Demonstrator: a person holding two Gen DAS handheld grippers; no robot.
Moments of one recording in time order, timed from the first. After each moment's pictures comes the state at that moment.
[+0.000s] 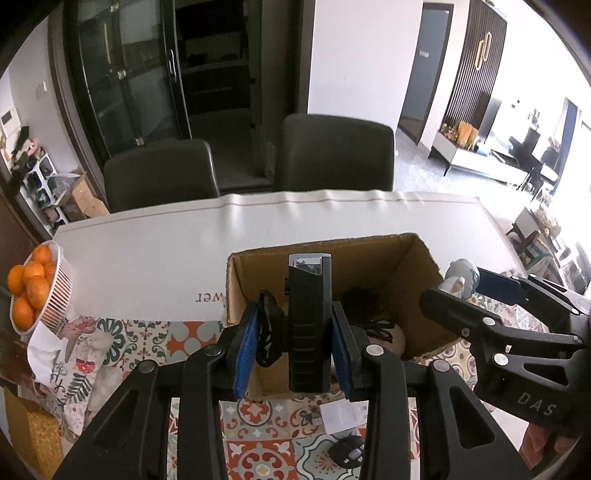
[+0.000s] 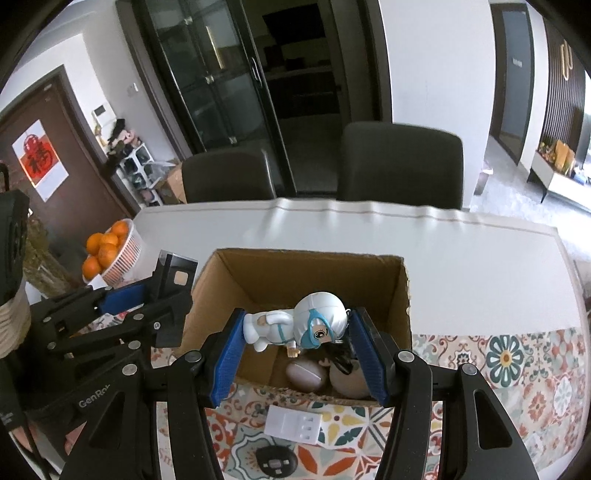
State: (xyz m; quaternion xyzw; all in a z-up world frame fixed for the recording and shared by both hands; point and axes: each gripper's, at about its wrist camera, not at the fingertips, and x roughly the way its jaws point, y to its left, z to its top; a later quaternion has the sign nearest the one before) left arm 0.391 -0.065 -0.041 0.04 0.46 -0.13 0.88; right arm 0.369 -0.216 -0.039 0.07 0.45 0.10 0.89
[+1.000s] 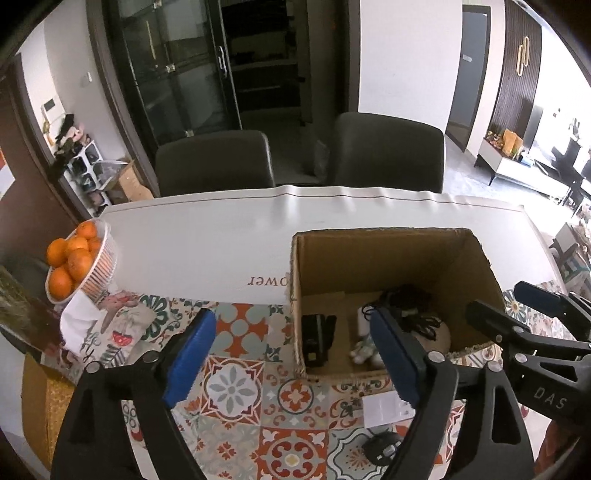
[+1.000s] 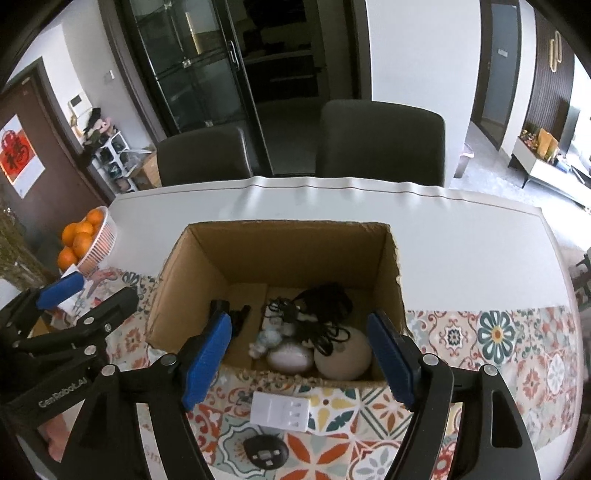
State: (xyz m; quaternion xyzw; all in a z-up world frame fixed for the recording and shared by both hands) left arm 0.368 -0.032 -0.044 0.05 0.45 -0.03 0.89; right arm 0.361 -0.206 -0.058 0.05 0.47 0.05 0.88
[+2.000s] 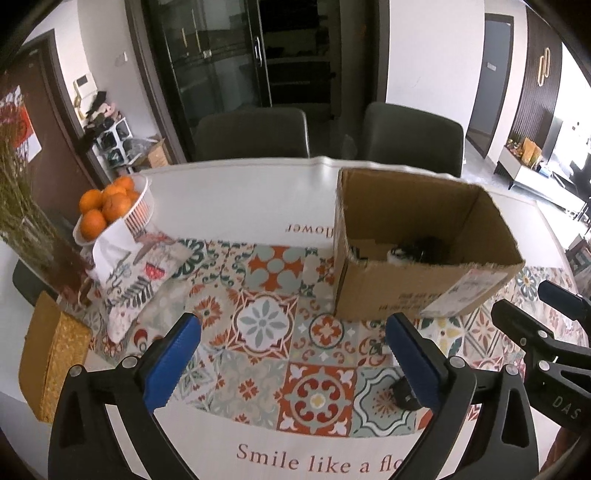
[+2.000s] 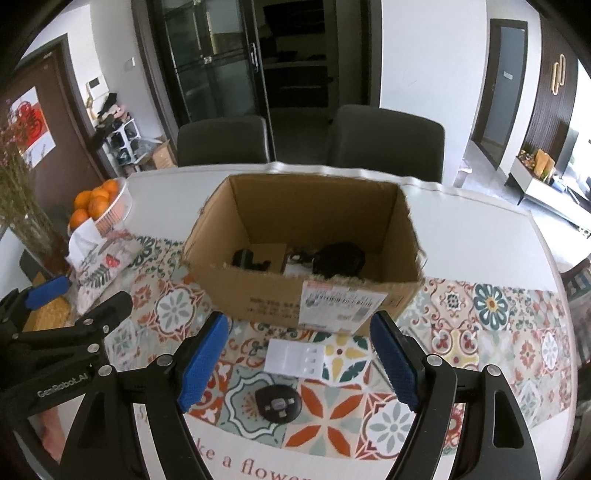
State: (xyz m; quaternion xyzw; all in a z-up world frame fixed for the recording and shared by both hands) left arm 0.277 0.008 -0.070 0.03 0.46 0.02 0.89; right arm 0.272 -0.171 -0.067 0.01 0.45 0.06 0.89
